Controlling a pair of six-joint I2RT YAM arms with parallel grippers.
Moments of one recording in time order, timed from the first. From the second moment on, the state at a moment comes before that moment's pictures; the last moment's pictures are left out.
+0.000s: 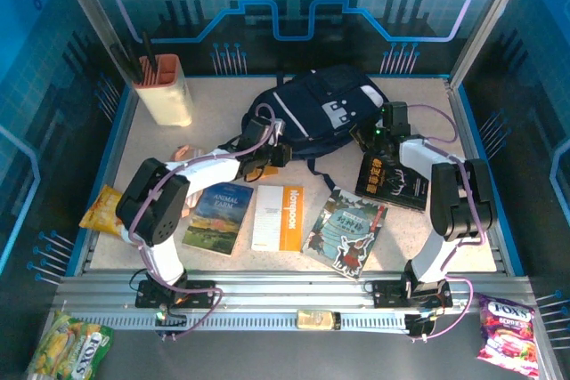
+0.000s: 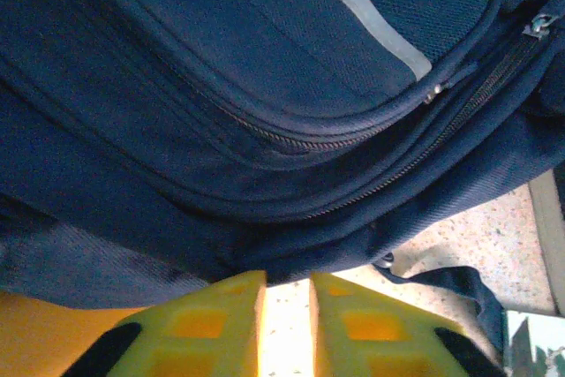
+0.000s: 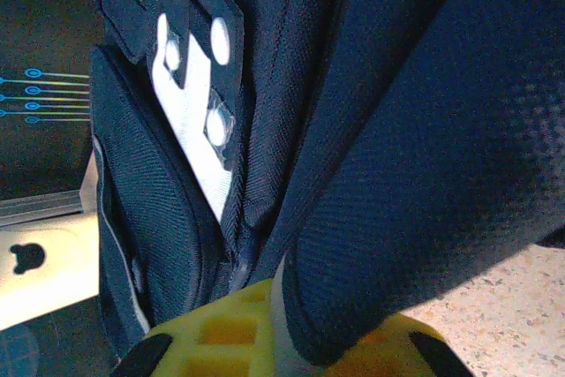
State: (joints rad) left arm -0.52 1.80 1.09 -0.05 0.12 -0.44; right arm 0.10 1.73 1.03 -0.04 -0.36 1.01
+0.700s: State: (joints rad) left arm -0.59 1.88 1.17 -0.09 0.07 -0.73; right arm 0.10 1.70 1.03 -0.02 -0.40 1.03
